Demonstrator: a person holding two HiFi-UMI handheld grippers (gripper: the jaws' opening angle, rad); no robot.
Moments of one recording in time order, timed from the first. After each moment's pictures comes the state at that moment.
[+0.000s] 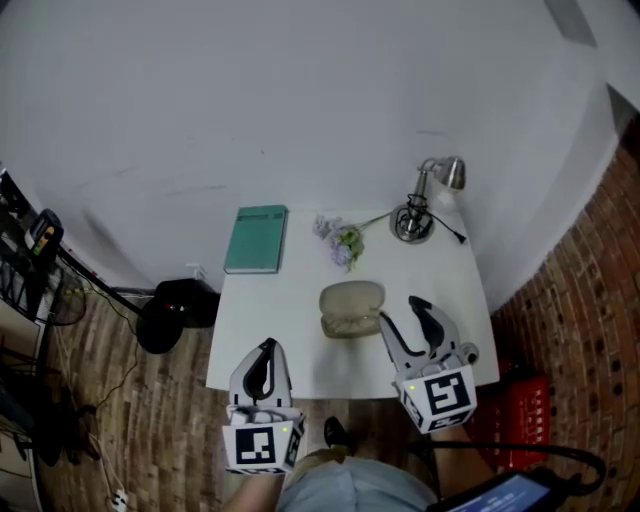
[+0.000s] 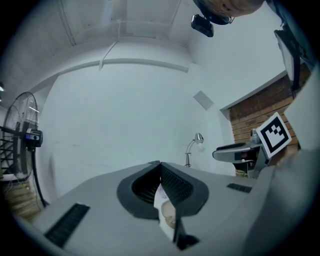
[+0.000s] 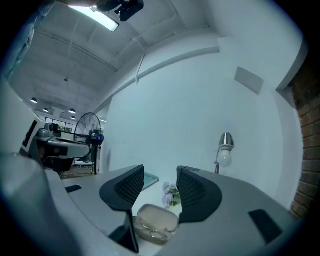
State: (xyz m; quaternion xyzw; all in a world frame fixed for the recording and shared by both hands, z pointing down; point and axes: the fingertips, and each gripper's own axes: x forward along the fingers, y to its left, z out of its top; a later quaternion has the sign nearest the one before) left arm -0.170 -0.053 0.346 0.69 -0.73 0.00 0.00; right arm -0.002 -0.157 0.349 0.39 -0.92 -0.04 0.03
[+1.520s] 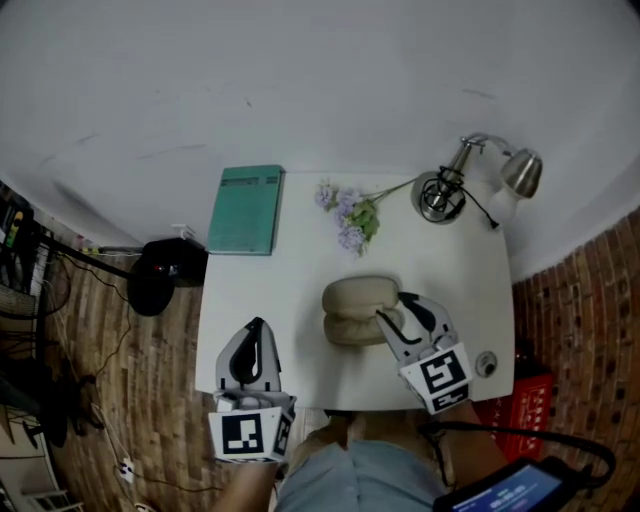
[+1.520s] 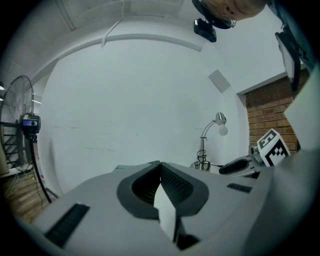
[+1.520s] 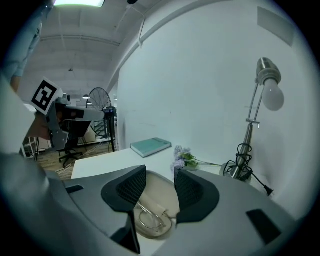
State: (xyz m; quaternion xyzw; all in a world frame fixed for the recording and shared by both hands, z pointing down) left arm -0.227 -0.152 0.401 0.66 -0.75 0.04 0.08; right arm -0.055 -0.243 0.486 0.28 -0.94 0.03 0.20
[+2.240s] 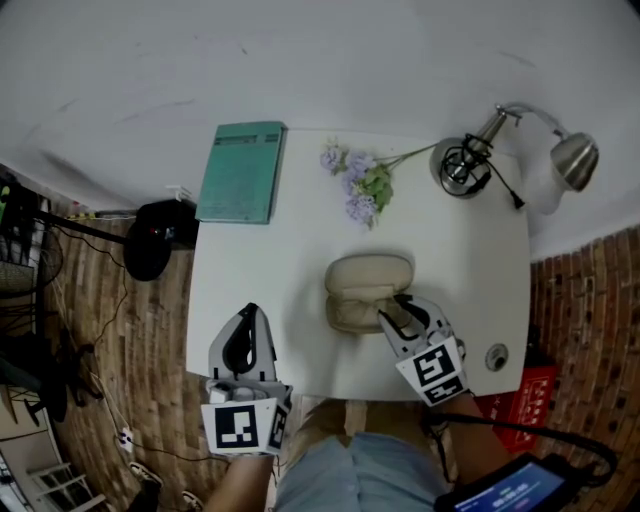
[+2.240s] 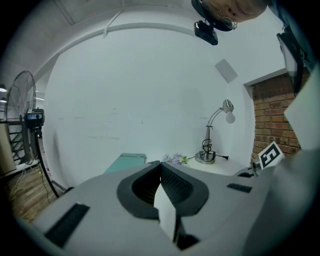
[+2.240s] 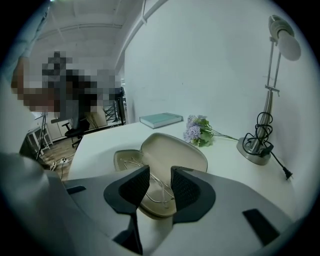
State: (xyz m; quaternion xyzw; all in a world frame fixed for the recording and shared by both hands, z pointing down) left arm -0.239 -0.157 0.444 0.64 -0.76 0.07 0.12; right arm -0.054 -0.223 0.587 0.21 -0.93 0.06 0.30
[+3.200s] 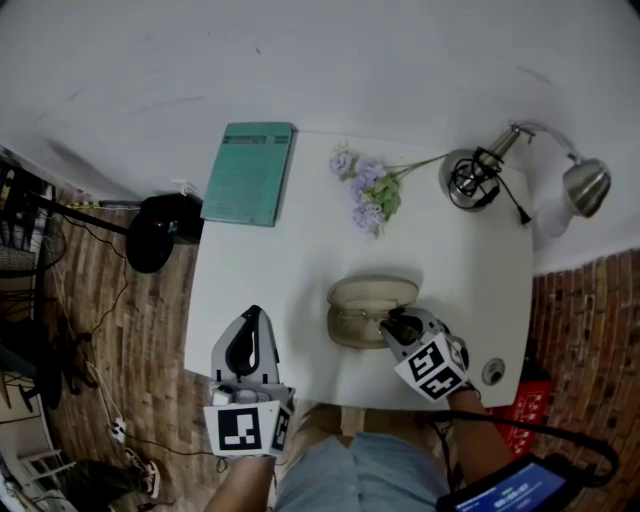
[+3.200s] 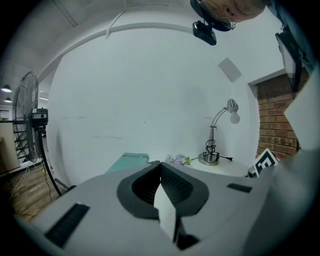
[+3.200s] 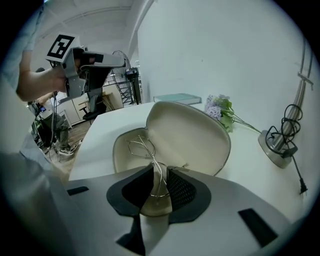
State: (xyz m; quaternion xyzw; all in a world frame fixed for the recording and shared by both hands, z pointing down) left arm -0.240 -0.162 0.445 0.62 -0.77 0.07 0.12; right arm -0.051 -0.212 0.630 0.10 -0.91 0.06 0.41
